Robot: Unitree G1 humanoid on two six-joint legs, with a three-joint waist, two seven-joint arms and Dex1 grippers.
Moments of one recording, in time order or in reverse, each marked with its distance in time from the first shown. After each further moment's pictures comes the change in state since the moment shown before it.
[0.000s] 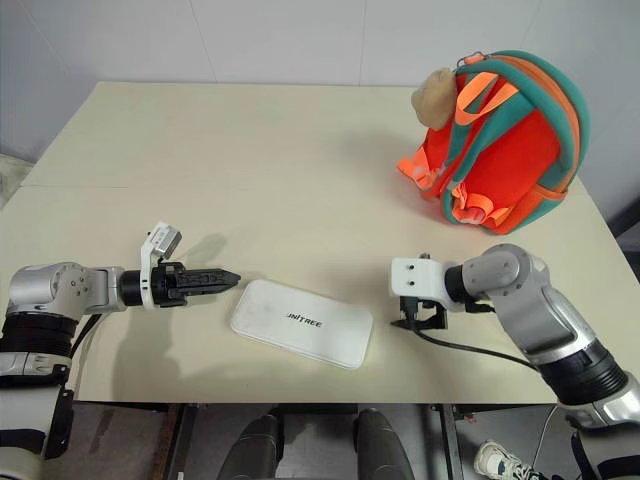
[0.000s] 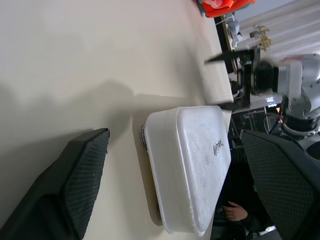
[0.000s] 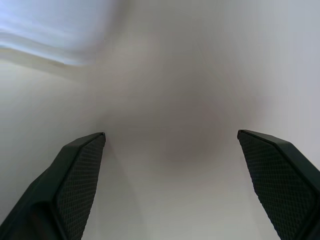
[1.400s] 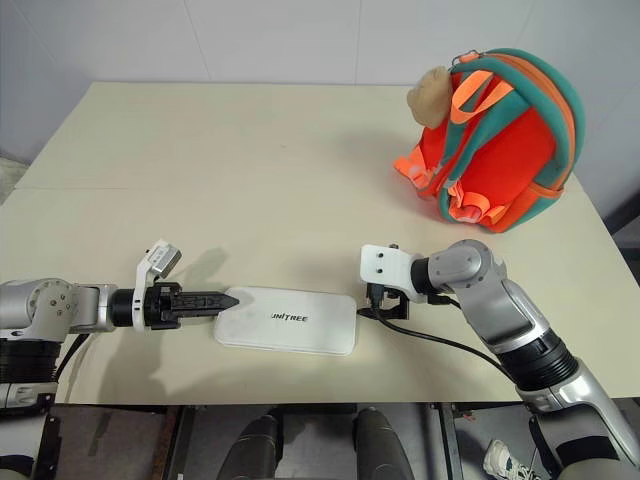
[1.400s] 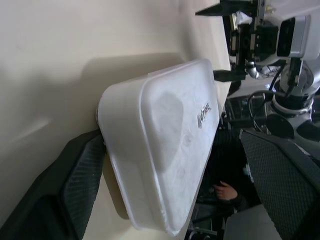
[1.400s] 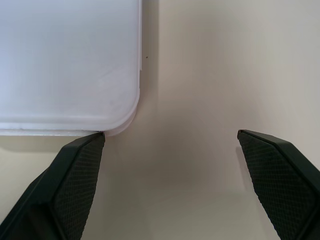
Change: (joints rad) left arm 0.154 -0.003 0.134 -0.264 -0.086 0.207 0.121; right arm -0.108 0.170 0.044 0.087 -0.013 0.010 -0.114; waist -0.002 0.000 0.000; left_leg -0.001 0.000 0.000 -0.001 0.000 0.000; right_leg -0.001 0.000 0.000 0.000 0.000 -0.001
